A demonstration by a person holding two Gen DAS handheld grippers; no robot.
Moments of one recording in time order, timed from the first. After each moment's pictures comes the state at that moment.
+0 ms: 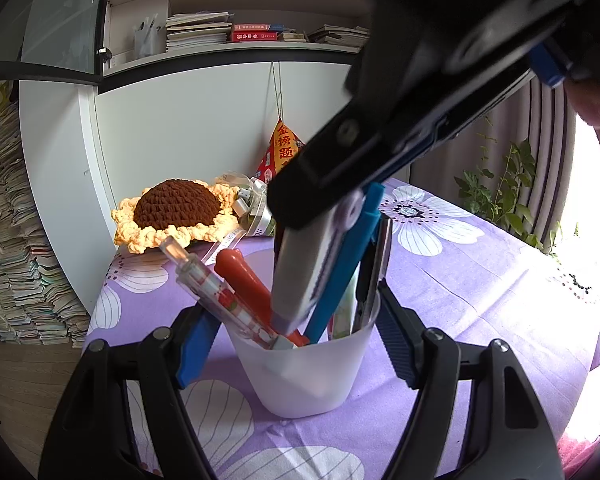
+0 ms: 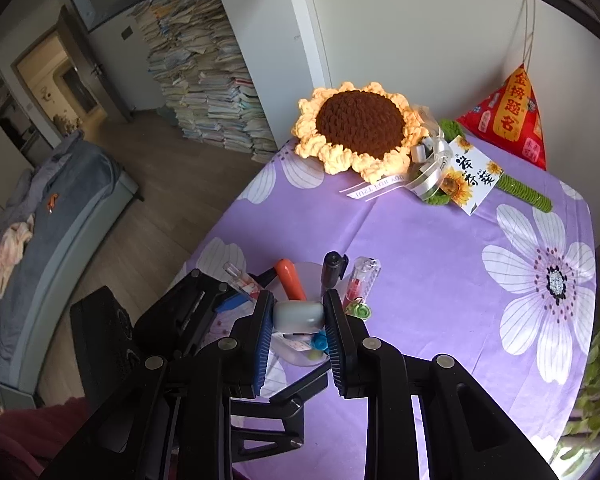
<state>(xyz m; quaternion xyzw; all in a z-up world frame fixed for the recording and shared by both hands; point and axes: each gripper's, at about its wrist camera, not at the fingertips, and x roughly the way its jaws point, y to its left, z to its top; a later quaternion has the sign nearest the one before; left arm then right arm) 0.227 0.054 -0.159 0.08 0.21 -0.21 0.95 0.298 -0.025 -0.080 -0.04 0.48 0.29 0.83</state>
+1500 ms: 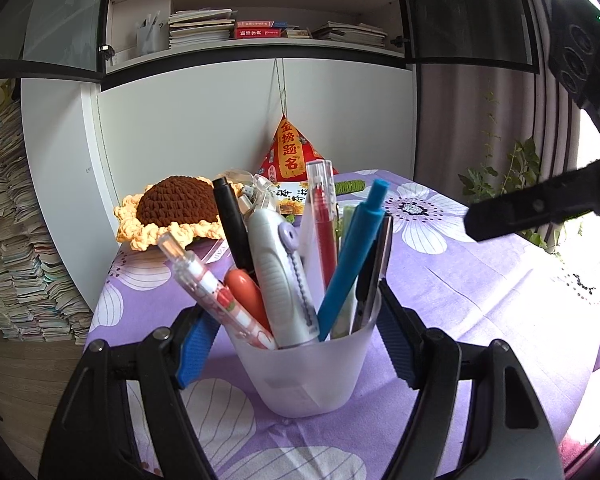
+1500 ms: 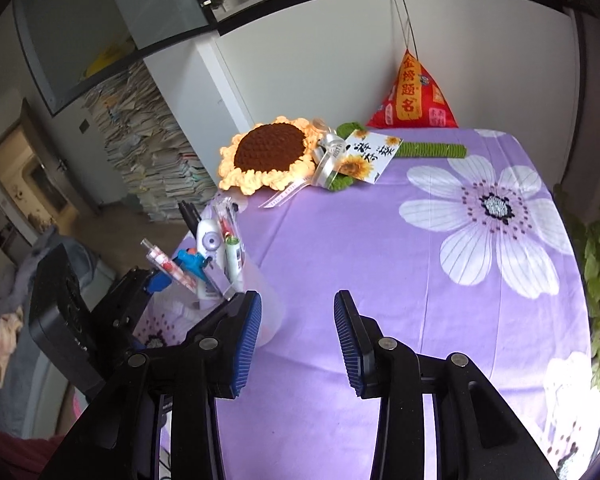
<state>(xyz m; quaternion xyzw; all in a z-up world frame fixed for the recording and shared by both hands) 0.228 0.052 -0.161 0.08 0.21 -0.20 0.95 0.248 -0.125 -0.120 0.09 0.39 0.20 0.89</state>
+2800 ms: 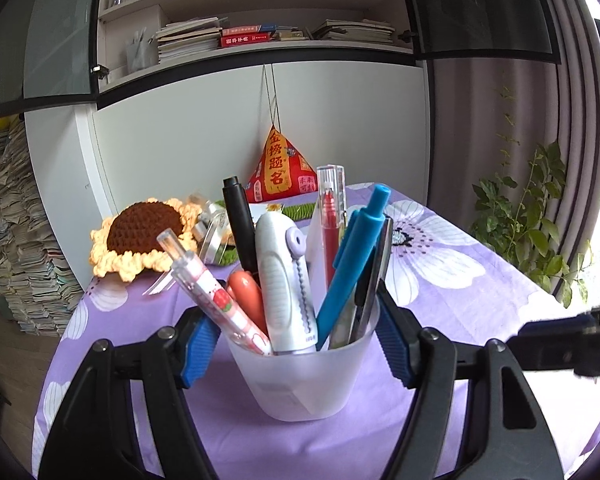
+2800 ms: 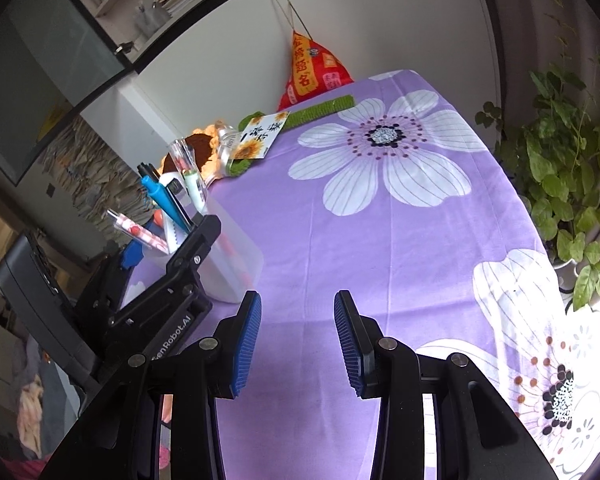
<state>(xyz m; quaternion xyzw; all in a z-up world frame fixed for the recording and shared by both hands) 0.242 -0.064 -0.150 0.09 0.21 -0.14 0.96 0.217 -0.234 -0.167 0.21 0.41 0.13 0.88</state>
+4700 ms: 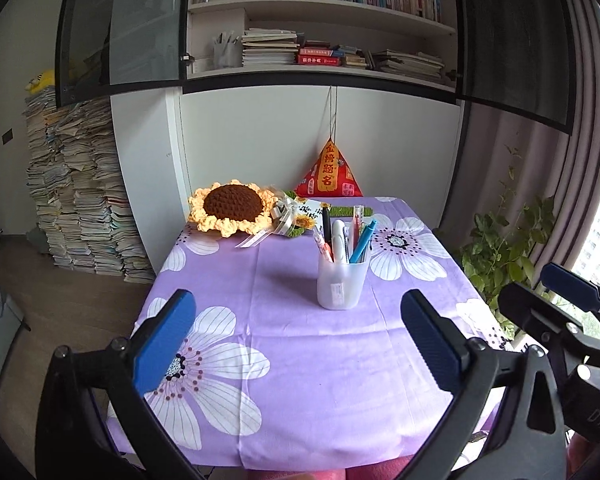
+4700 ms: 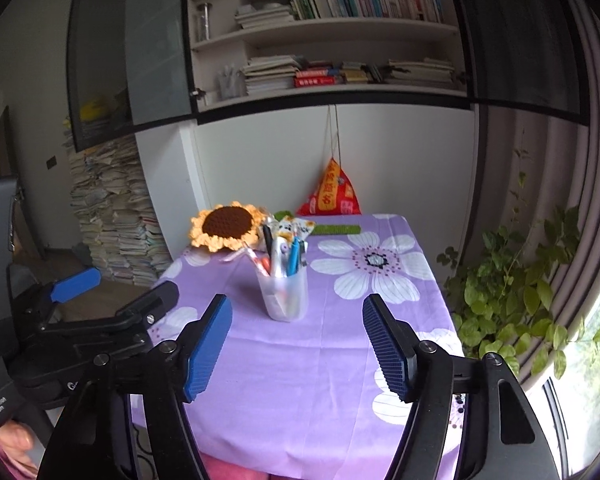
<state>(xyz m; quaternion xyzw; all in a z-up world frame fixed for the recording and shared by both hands) 0.089 0.002 -0.046 0.01 0.25 -0.06 0.97 0.064 -0.166 -0.049 0.04 0.22 0.07 0.97</state>
